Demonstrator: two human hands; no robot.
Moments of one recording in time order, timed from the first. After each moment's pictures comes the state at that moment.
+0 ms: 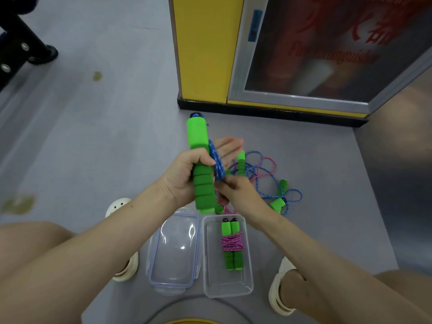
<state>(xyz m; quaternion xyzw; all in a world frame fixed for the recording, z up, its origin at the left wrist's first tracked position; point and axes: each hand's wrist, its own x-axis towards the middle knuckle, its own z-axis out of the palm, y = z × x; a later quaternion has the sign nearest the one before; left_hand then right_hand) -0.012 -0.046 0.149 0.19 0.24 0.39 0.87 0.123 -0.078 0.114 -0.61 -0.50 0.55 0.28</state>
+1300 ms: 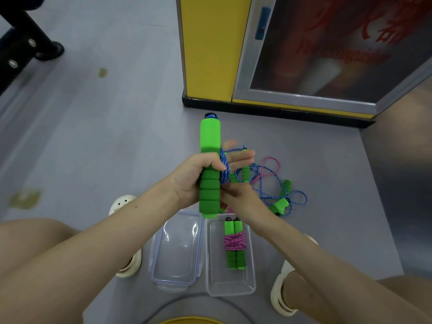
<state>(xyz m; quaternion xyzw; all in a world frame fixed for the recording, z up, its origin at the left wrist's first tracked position) -0.012 -0.051 0.150 0.24 0.29 0.35 0.85 0.118 -0.086 0.105 -0.57 -0.53 0.58 0.25</state>
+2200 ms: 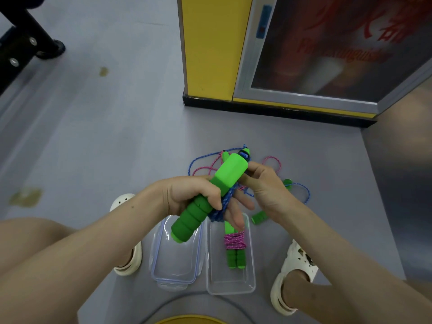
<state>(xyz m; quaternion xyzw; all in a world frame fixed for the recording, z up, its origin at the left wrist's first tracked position) -0.031 -0.061 0.148 0.44 0.25 0.05 0.86 0.147 -0.068 0.122 -0.50 -0.44 0.64 0.38</state>
